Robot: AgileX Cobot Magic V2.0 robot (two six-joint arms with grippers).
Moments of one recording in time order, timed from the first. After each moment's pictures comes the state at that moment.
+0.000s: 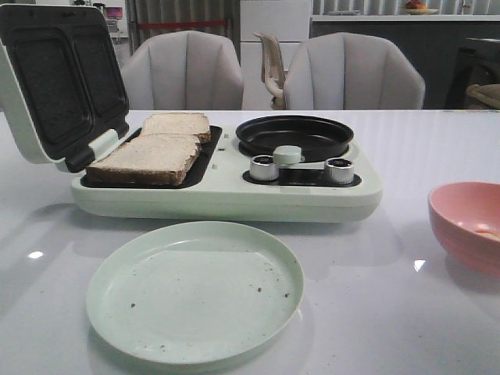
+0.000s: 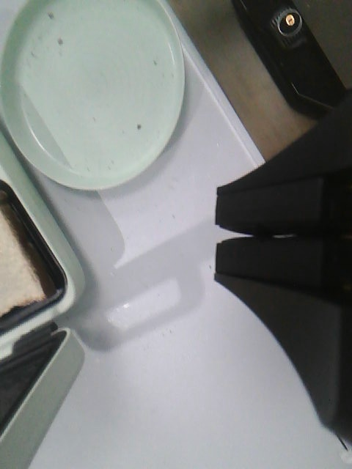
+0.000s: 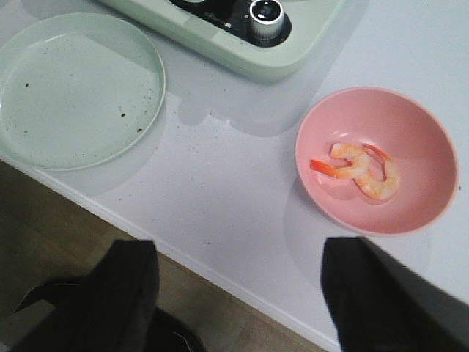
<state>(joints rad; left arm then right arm) -0.90 0.92 -0.90 0.49 1.11 -0.37 0.39 0.70 -0.72 0.01 0.86 -0.03</state>
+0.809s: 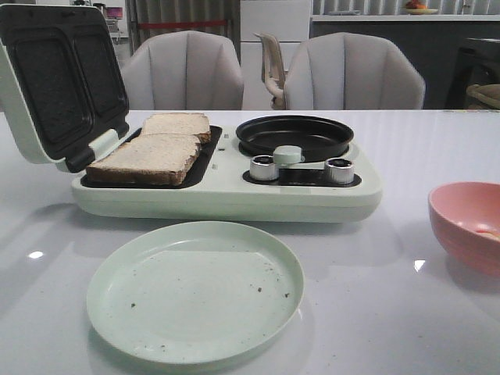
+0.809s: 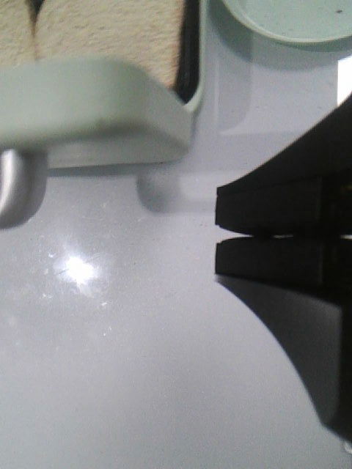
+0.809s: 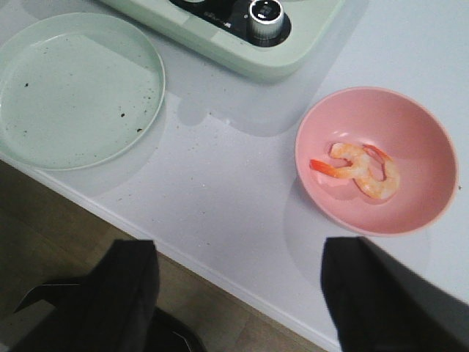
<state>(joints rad) 0.14 1.37 -1.32 -0.23 0.97 0.23 0.39 0.70 -0.72 0.01 0.86 -0.03</state>
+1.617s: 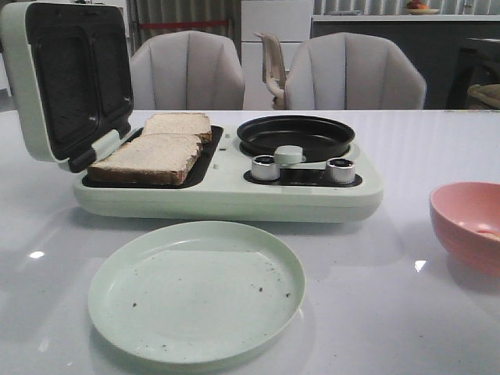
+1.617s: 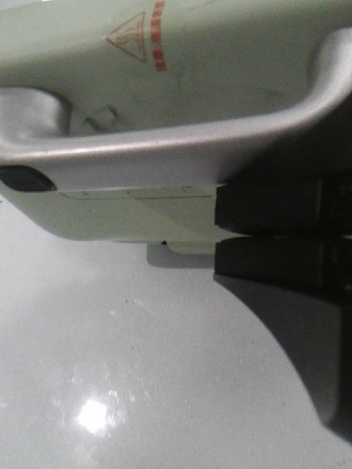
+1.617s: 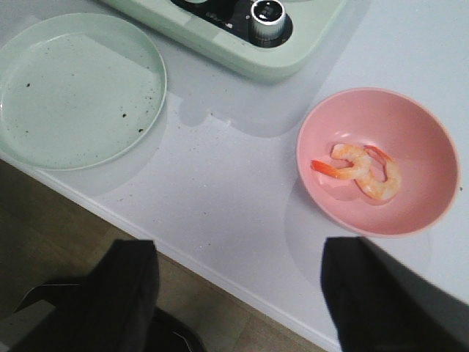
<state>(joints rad) 0.14 1.81 -1.60 -0.72 0.90 0.43 0.39 0.70 -0.72 0.01 0.86 -0.03</state>
